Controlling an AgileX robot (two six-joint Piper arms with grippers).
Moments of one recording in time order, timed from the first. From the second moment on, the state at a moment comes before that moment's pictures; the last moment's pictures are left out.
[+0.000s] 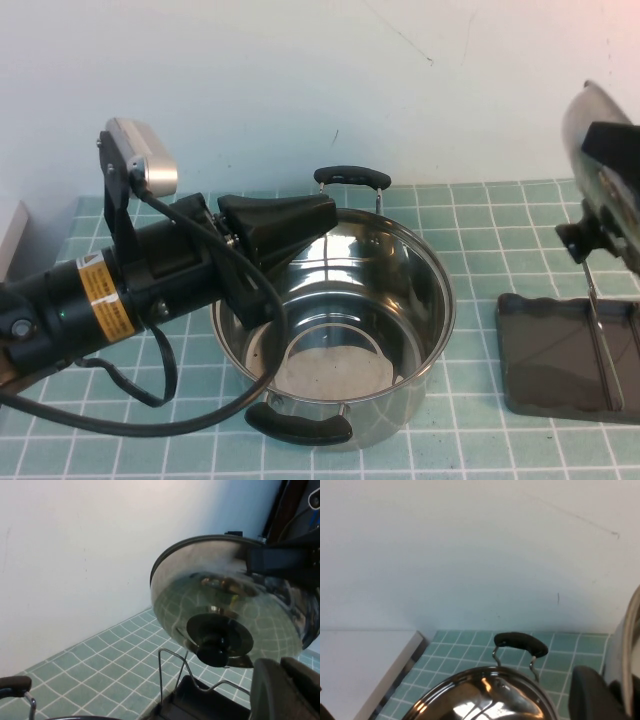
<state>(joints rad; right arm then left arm) 0.08 1.19 -0.77 1.71 0.56 -1.38 -0.24 1.41 -0.70 1.05 -1.09 -1.07</state>
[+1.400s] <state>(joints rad) 0.08 1.24 -0.75 1.54 0.54 -1.34 -0.17 1.41 -0.70 1.14 -1.05 -1.11</state>
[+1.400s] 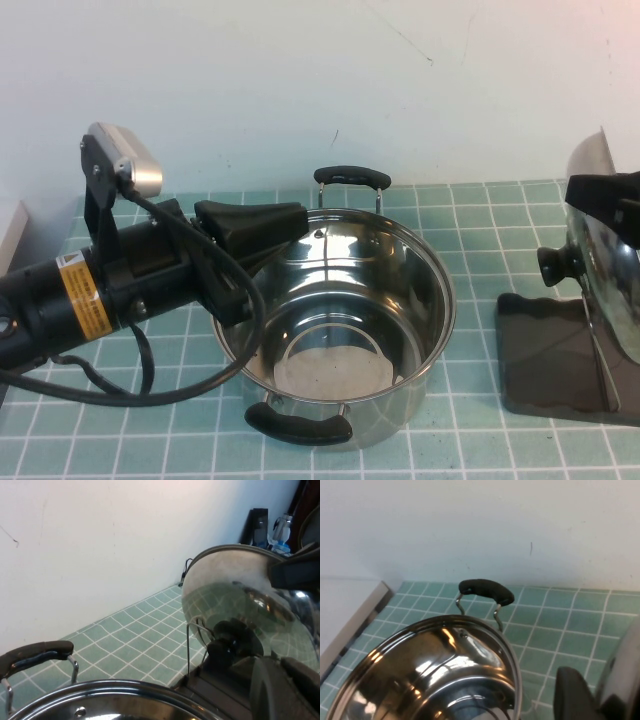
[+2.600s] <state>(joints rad) 0.08 1.09 -0.75 1.48 0.42 -1.33 -0.17 1.41 -0.70 1.20 -1.05 -1.11</state>
